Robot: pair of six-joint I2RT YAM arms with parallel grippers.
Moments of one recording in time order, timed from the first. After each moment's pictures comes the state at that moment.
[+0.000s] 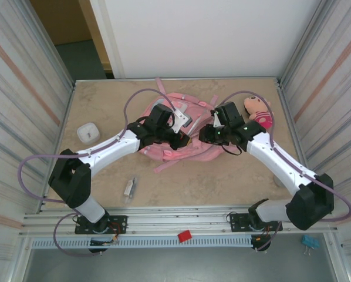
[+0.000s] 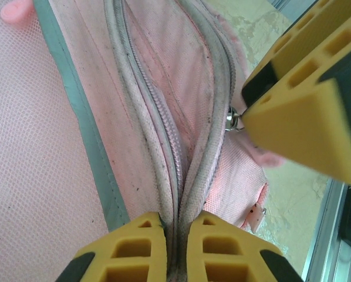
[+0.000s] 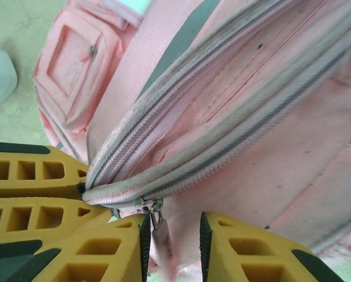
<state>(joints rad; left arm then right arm) -0.72 1.61 1.21 -0.35 0.41 -0.07 0.52 1.30 1.12 -0.71 -0.18 0.59</state>
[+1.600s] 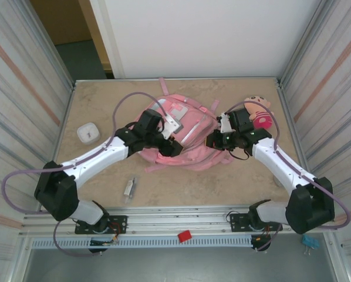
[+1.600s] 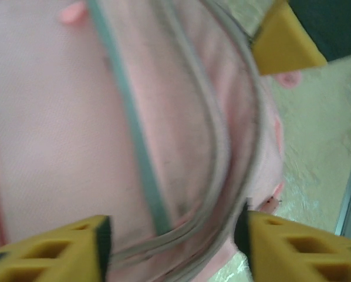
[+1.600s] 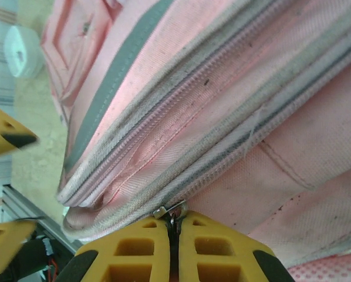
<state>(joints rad) -0.67 1.43 1.07 -0.41 0.34 0.03 0.37 1.28 0.95 -0.59 -0.45 0.51</state>
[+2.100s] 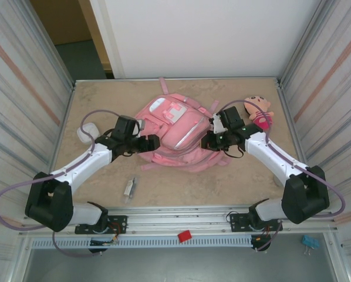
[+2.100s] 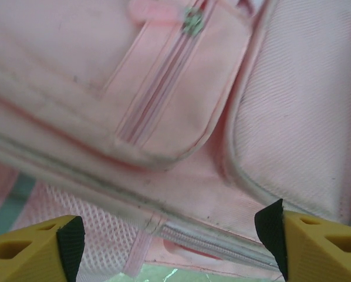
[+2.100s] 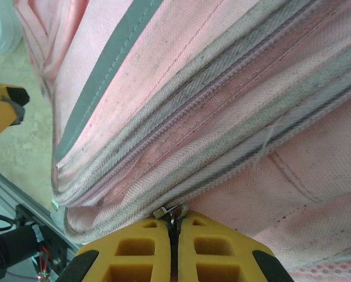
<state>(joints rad) -0.44 1.33 0.84 -0.40 0.25 -0.53 0.44 1.38 1.02 -0.65 -0.43 0.50</state>
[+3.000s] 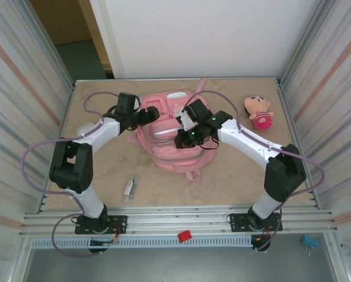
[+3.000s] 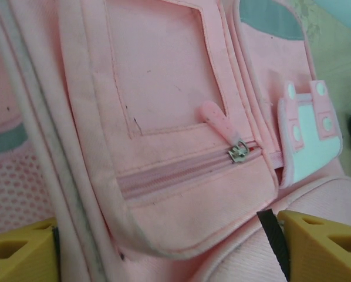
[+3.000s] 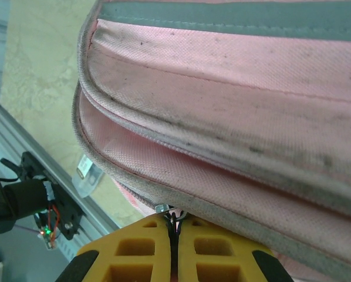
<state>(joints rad) -0.31 1.70 1.17 -0.25 0.26 -0.60 0.69 1.65 1.37 -0.76 -0.43 0.43</state>
